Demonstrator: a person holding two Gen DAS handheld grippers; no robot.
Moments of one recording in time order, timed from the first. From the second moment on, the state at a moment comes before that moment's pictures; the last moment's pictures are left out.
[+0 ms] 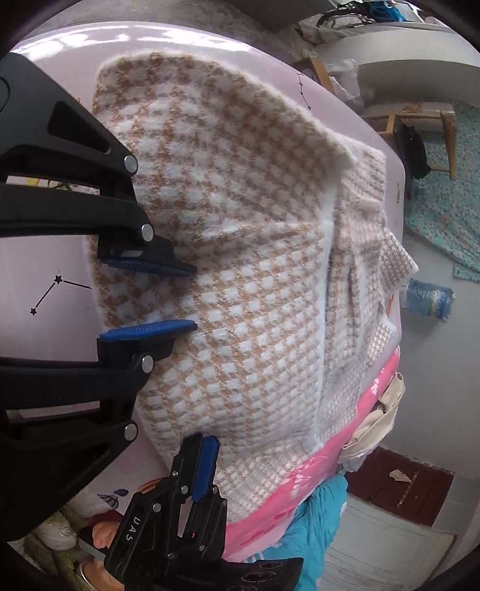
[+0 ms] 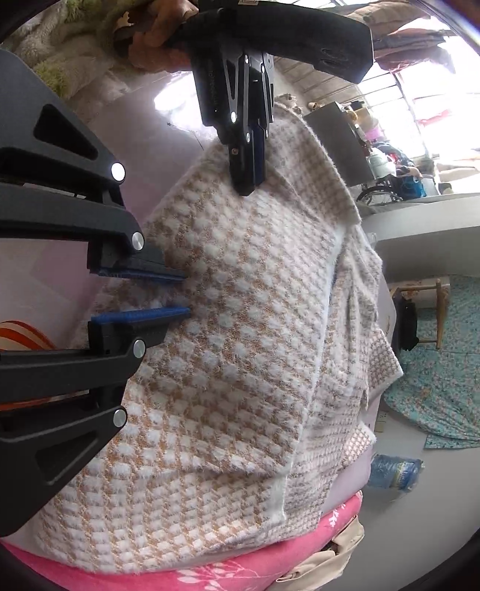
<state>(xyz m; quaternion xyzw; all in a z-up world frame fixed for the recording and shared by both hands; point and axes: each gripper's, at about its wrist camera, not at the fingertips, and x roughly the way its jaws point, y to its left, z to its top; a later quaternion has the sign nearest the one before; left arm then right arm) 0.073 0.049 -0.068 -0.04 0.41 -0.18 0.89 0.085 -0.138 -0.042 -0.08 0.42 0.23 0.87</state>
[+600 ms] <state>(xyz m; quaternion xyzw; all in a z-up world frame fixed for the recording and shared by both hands) 0.086 0.132 -0.058 -0.10 0.40 -0.06 0.91 0.073 -0.227 -0.034 0.04 0.42 0.13 0.90</state>
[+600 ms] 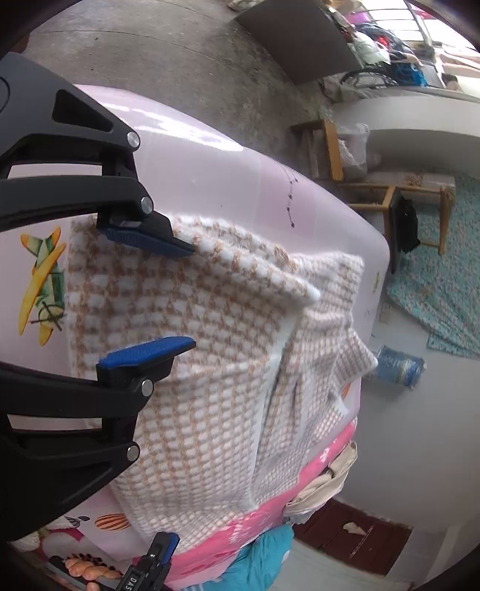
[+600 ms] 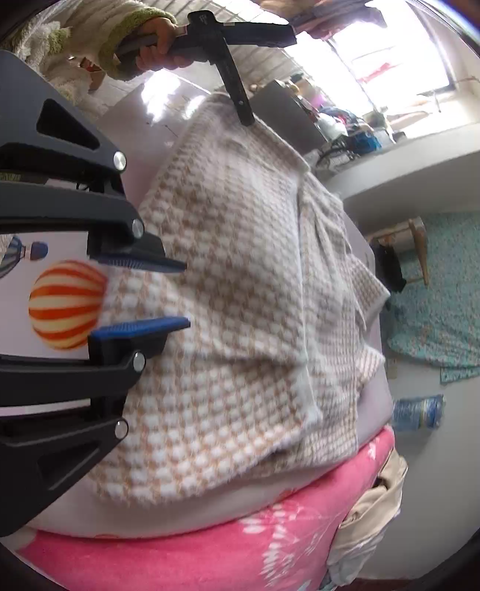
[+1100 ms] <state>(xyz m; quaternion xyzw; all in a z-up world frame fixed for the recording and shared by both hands) 0.111 0.127 -0.070 -0.09 0.47 0.01 0.88 0.083 -0.266 -0.049 0.06 0.46 0.04 0.88</state>
